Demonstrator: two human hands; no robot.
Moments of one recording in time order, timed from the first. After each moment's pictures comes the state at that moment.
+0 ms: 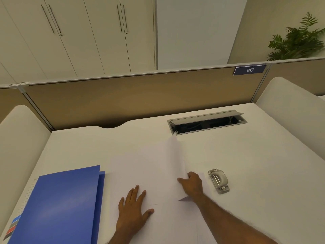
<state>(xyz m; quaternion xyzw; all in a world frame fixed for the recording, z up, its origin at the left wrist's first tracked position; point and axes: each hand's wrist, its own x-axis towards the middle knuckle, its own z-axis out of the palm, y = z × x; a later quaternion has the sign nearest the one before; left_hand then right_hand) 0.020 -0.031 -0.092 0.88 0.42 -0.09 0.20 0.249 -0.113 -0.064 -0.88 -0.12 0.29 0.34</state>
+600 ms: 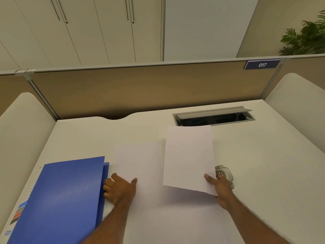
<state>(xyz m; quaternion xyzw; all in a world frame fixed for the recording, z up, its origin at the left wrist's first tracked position) 0.034 0.018 -0.077 0.64 0.74 0.06 0.21 0.294 -0.184 -0.077 -0.66 -0.02 0.41 0.63</state>
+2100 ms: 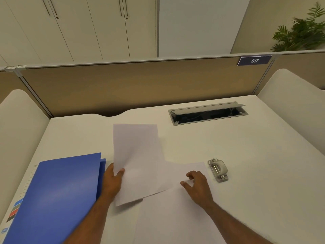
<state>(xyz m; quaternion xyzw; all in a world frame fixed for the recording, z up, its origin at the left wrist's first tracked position) 0.000 0.036 -0.058 0.60 0.54 0.25 0.53 0.230 -0.172 -0.084 -0.87 -0.31 0.21 0.32</state>
